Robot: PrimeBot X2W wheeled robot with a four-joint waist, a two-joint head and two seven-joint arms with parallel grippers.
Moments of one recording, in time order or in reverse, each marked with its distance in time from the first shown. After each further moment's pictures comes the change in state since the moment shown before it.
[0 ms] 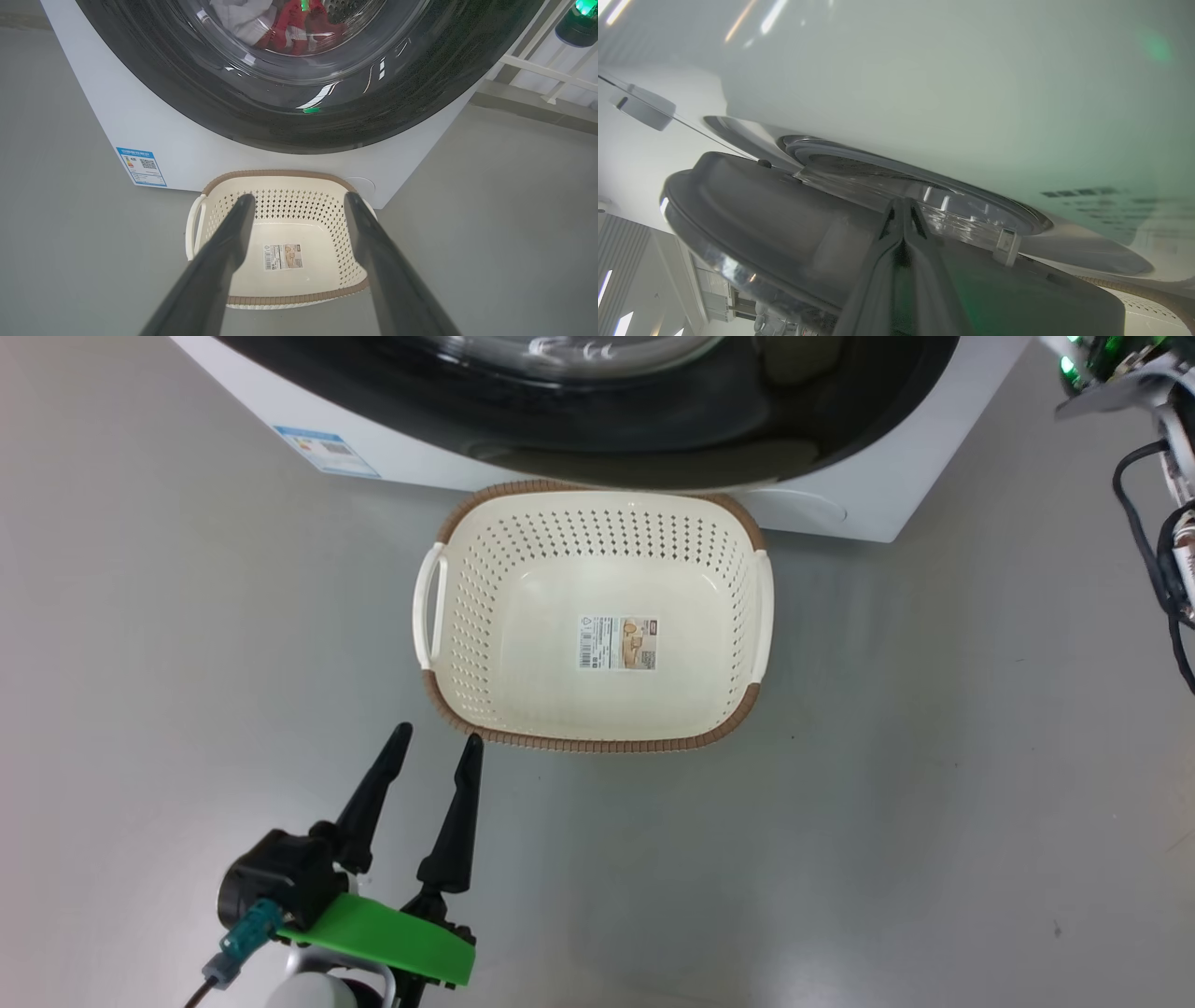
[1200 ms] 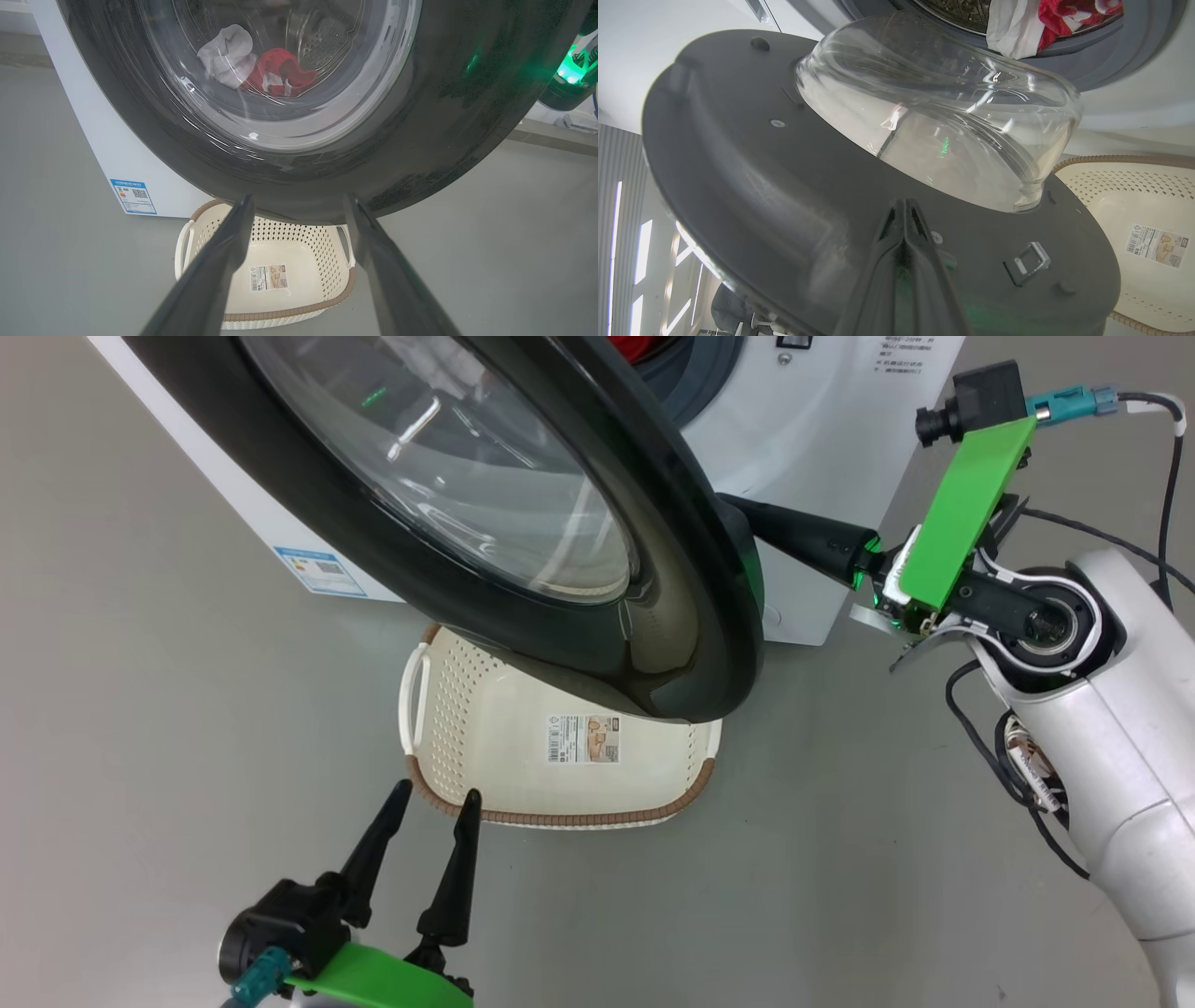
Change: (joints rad) left arm 0.085 0.001 0.009 0.008 0.028 0.000 0.000; right arm 0.281 0.082 0.098 -0.132 -0.004 -0.007 0.175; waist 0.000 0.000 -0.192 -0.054
